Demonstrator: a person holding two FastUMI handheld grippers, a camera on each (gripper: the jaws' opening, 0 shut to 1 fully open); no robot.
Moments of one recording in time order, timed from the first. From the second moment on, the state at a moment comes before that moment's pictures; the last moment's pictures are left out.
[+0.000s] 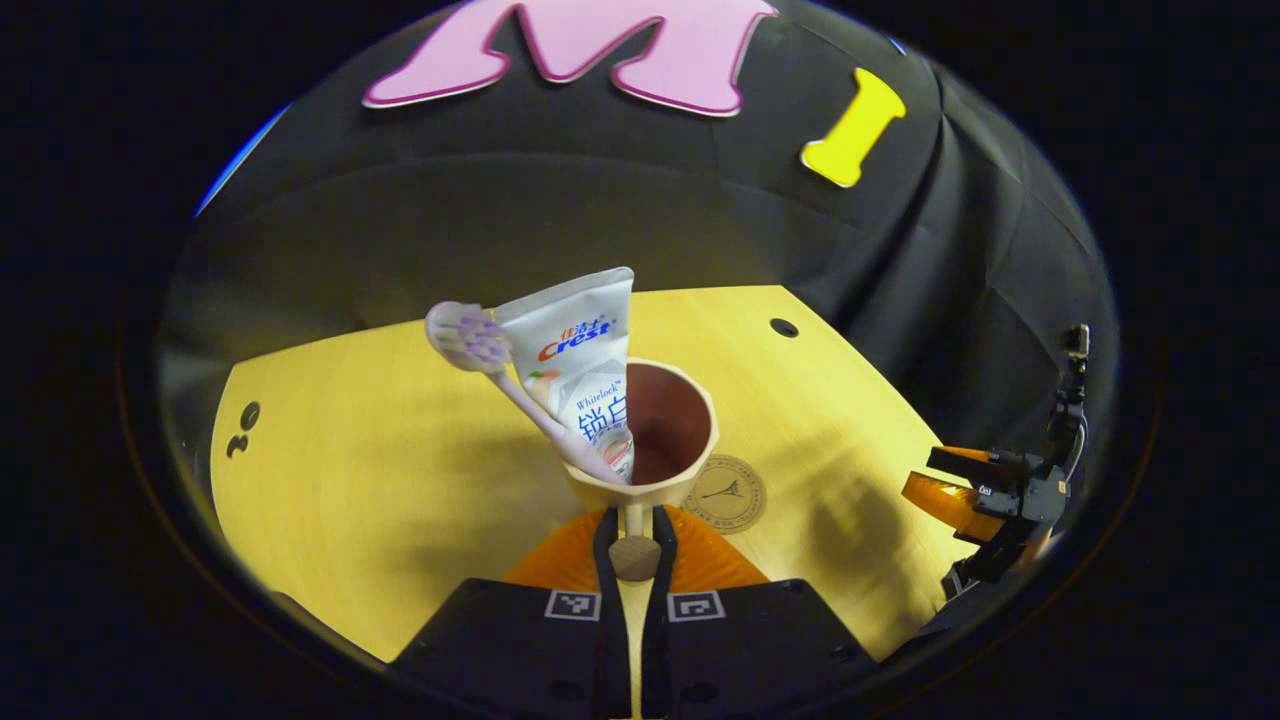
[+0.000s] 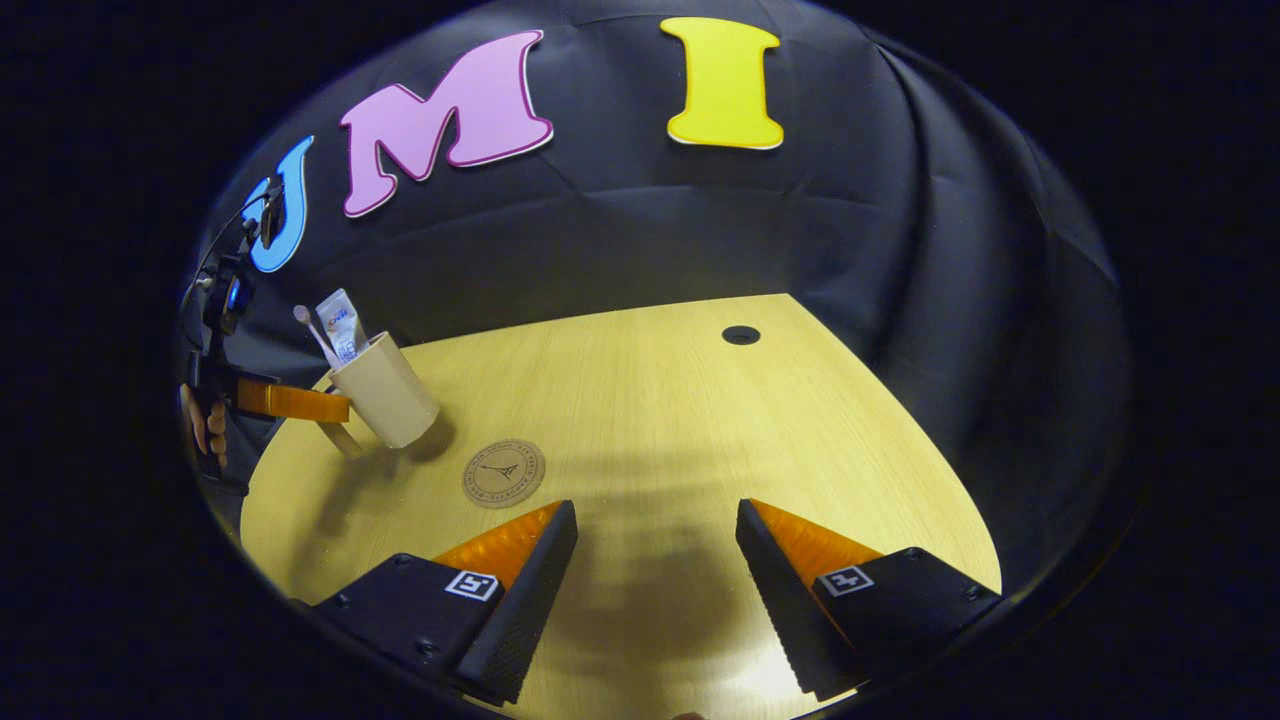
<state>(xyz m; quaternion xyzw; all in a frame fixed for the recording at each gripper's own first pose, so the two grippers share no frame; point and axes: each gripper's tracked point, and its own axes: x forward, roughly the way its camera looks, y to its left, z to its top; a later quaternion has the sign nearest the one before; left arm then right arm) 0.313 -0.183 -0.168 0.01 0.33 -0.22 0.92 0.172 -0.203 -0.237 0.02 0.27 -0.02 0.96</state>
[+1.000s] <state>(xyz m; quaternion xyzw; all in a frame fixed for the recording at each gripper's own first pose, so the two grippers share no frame) 0.316 -0.264 -0.214 0.12 0.34 -0.27 0.89 0.136 -0.256 -0.241 0.05 0.27 -0.07 0.96</state>
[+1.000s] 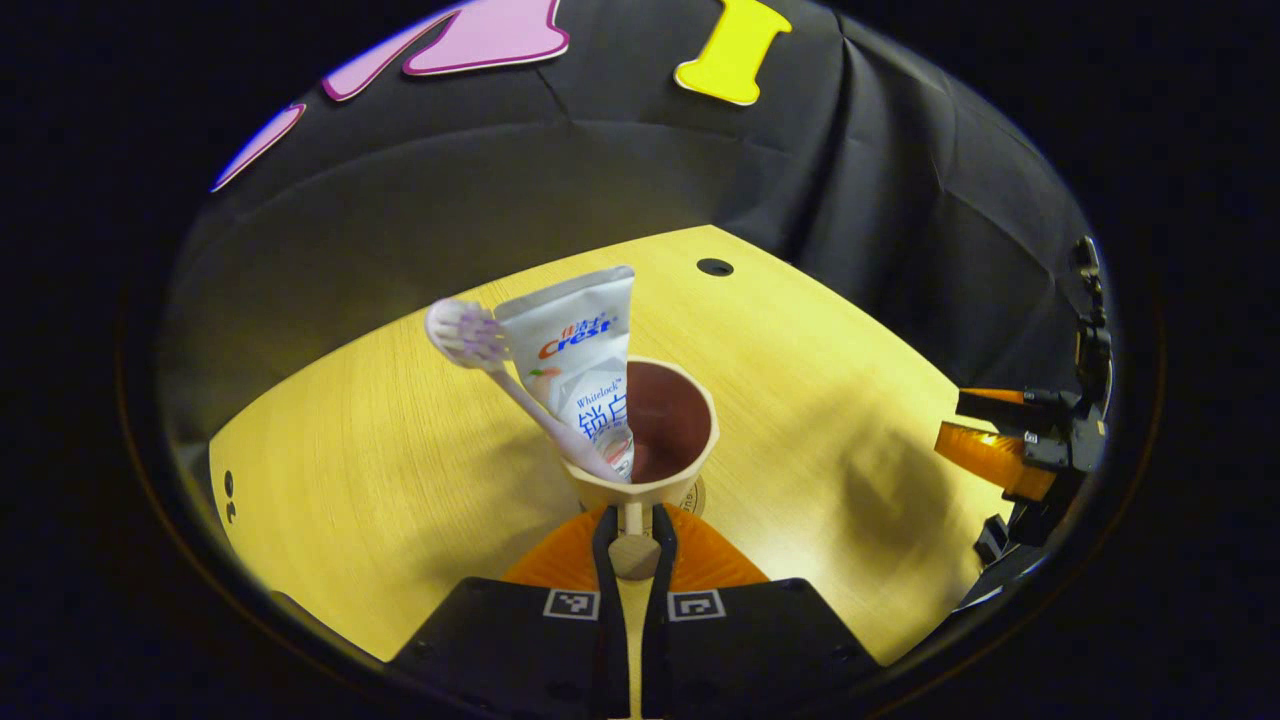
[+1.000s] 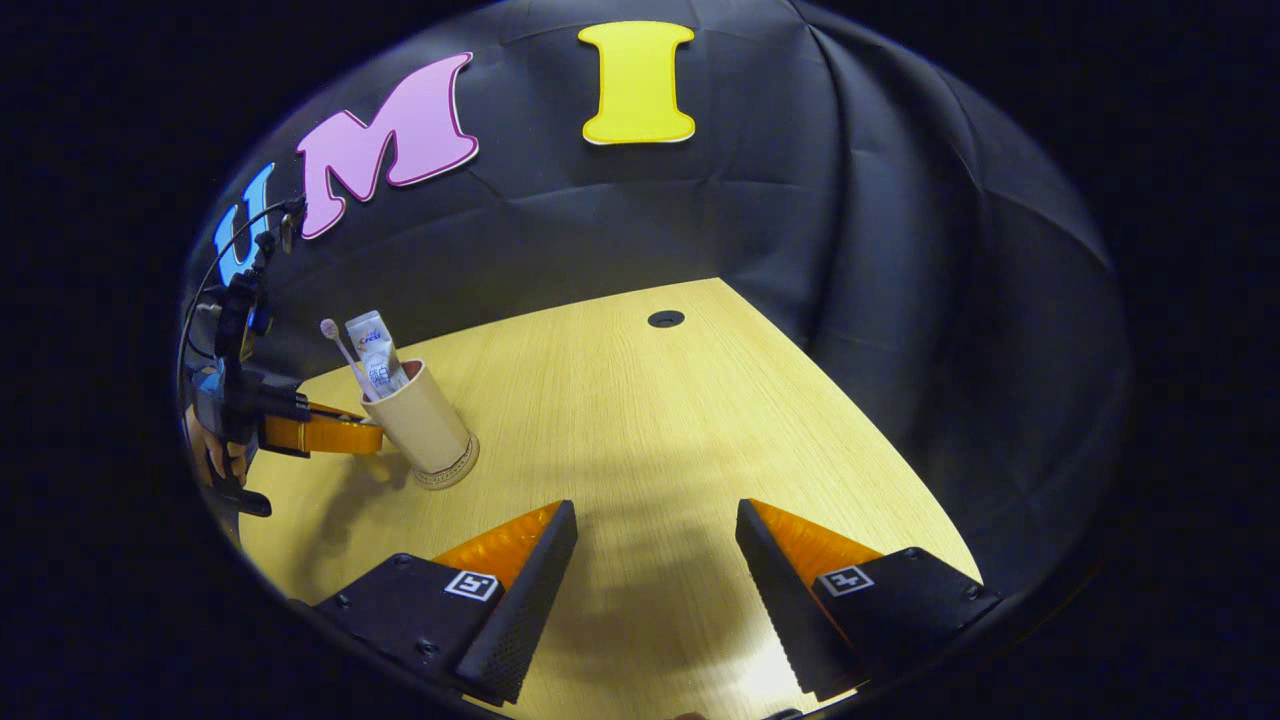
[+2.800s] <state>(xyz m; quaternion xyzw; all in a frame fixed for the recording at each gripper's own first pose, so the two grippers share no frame) 0.009 -0.062 -0.024 -0.03 0.04 -0.04 1.00 -0.003 -0.051 -0.053 0.02 0.13 0.06 0.99</state>
